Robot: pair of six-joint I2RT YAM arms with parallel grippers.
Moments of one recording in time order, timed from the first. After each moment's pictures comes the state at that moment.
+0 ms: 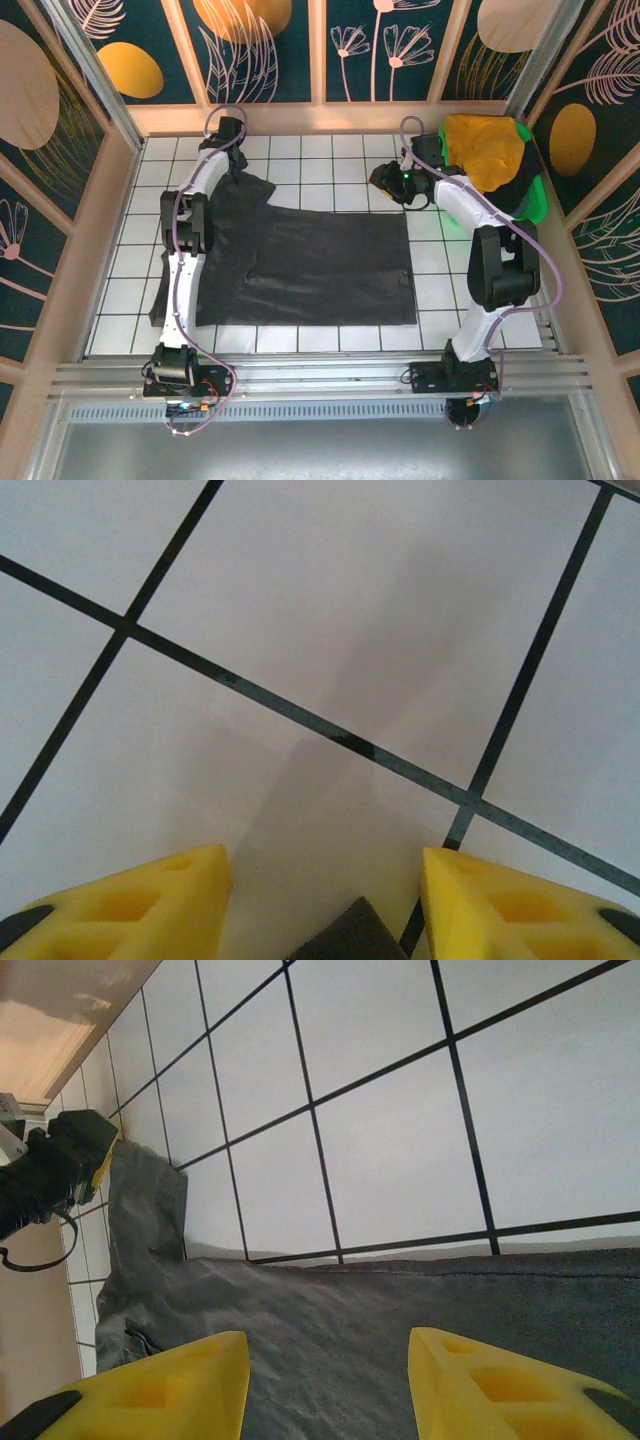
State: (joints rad) left arm -0.12 2.67 2.39 -0.73 -0.30 -0.54; right arm 0.21 1.78 1.36 -0.43 -0.44 0.69
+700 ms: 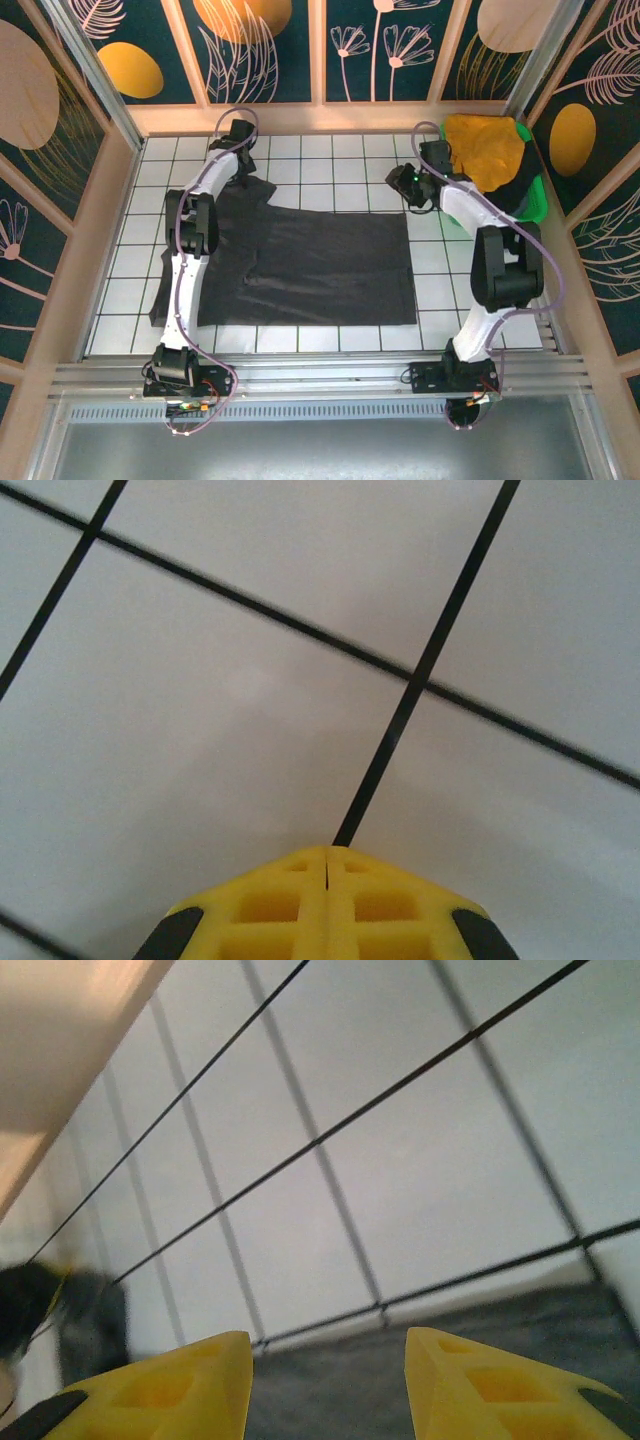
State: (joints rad) left arm -0.17 2.60 2.30 -0.77 -0.34 -0.57; right arm 0.16 1.80 1.30 -0.36 -0.22 0.78
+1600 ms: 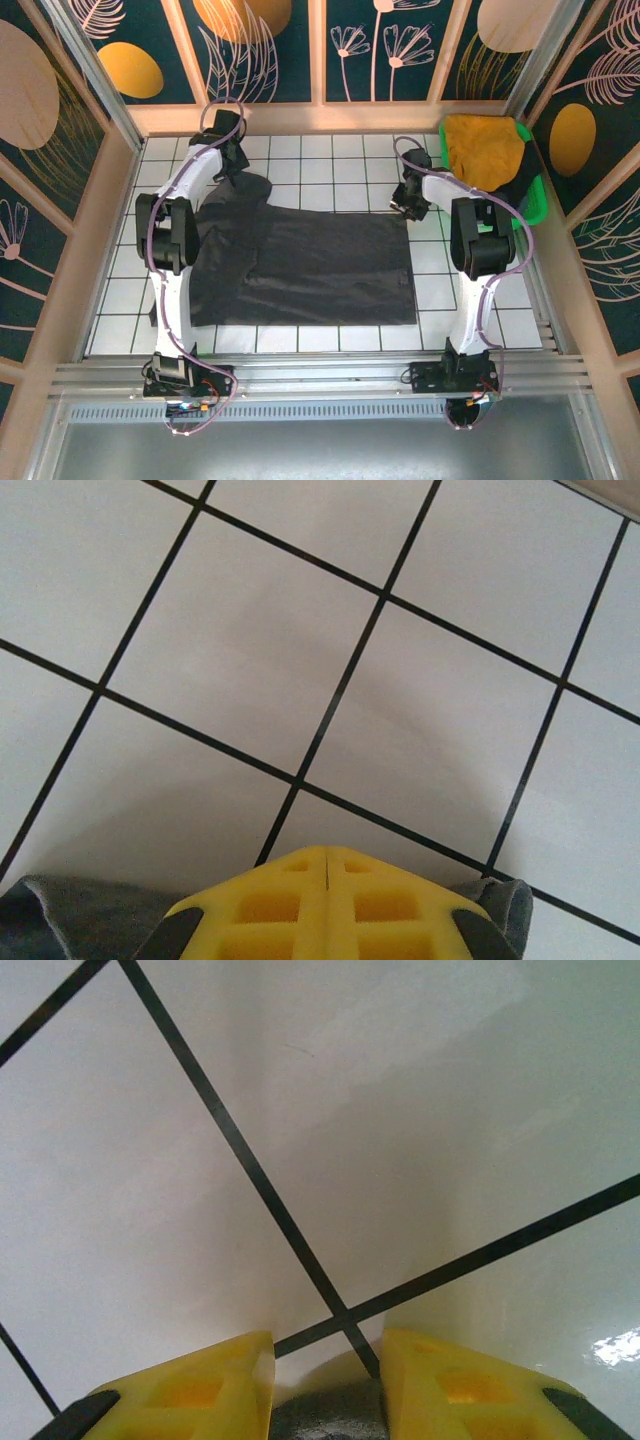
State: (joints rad) left arm -0.17 2.22 1.95 -0.77 -0.22 -0.61; right arm 0.18 2.08 1.46 -0.60 0.00 0.70
